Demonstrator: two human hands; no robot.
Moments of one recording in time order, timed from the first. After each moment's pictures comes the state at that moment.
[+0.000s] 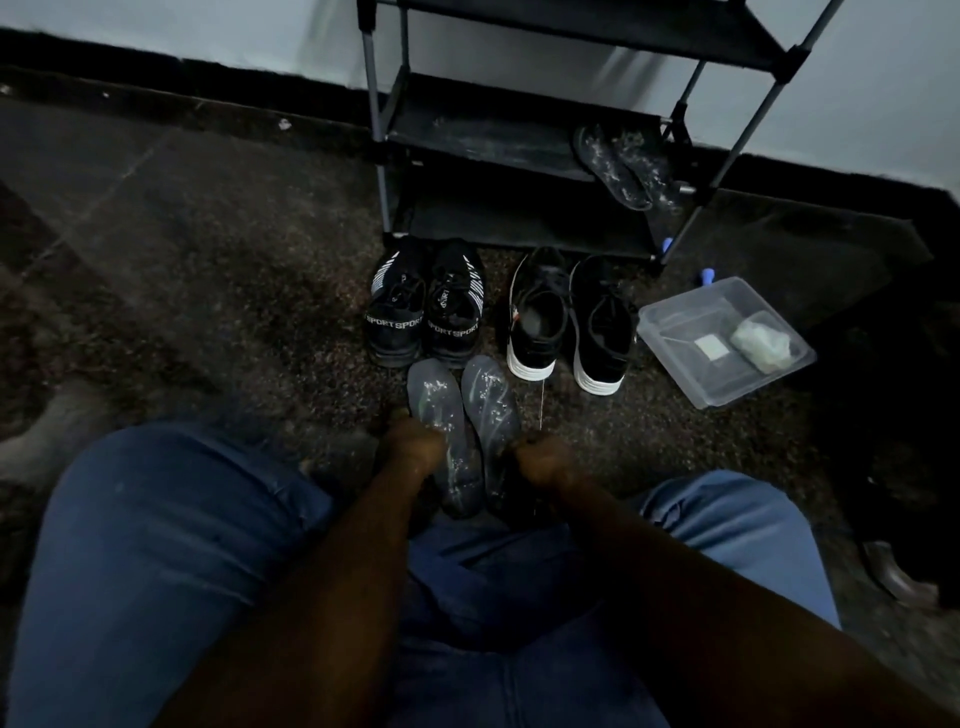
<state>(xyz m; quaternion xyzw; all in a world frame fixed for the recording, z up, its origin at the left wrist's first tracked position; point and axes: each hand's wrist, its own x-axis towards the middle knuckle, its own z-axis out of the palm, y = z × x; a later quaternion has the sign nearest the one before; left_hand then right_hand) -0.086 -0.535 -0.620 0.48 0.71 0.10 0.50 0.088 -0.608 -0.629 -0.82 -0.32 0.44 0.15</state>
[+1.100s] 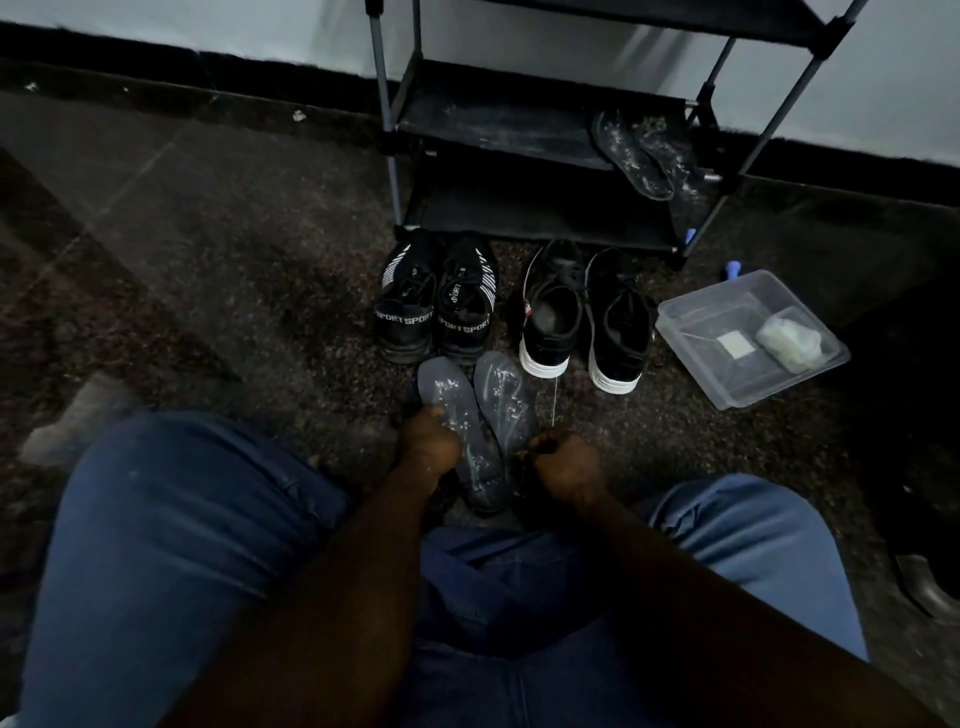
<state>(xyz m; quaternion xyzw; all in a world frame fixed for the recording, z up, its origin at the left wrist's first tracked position) -0.074 -0.532 -0.650 0.50 0.67 0.14 0.53 0.100 -0.620 -0.638 -0.83 -0.36 0.37 0.19</state>
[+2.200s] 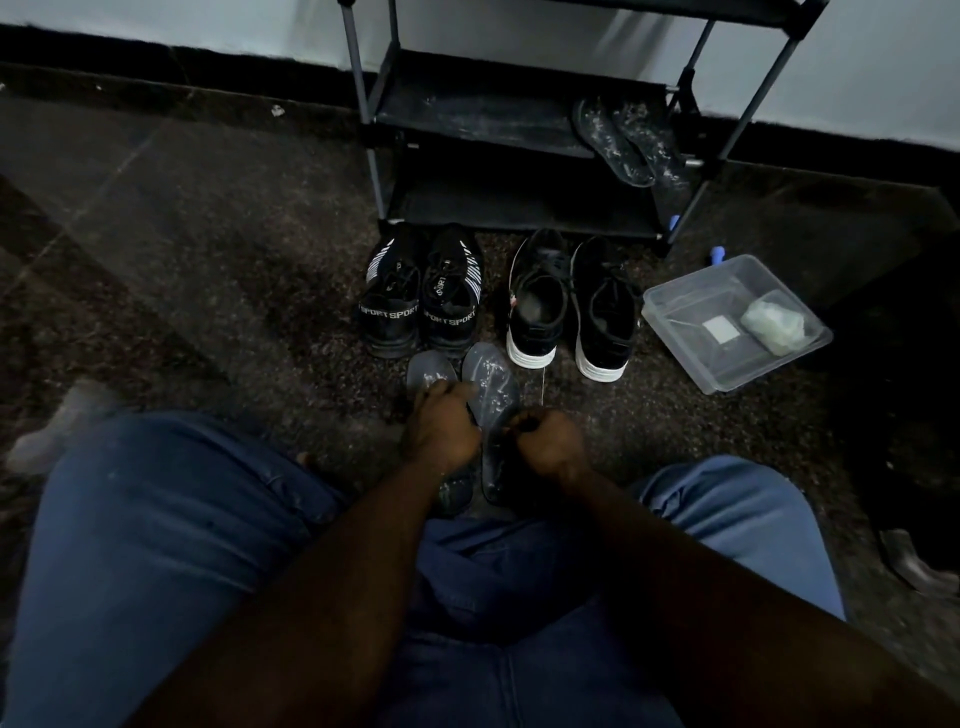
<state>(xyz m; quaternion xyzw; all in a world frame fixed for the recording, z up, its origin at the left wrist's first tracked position) -0.053 -0.540 -0.609 0.76 0.57 0.01 0.31 0.102 -0.607 -0.632 -0.81 -0.41 0.37 0.20</state>
